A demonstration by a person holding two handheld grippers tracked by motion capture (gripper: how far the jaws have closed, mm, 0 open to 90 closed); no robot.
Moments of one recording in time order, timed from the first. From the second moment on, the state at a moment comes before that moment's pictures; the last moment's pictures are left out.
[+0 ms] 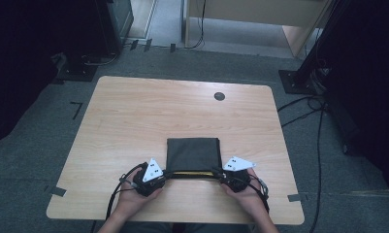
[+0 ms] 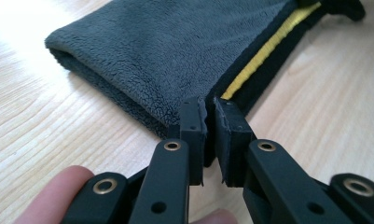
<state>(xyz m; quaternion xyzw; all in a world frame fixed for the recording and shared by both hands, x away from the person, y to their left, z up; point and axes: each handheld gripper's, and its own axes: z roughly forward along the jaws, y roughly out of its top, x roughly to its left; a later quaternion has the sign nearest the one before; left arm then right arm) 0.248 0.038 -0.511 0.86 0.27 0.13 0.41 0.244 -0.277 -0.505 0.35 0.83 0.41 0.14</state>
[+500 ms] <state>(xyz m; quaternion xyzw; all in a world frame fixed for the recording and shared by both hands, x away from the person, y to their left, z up) 0.268 0.040 -0.510 0.80 0.40 0.11 0.44 0.258 -0.284 -0.498 0.48 0.73 0.45 0.16</state>
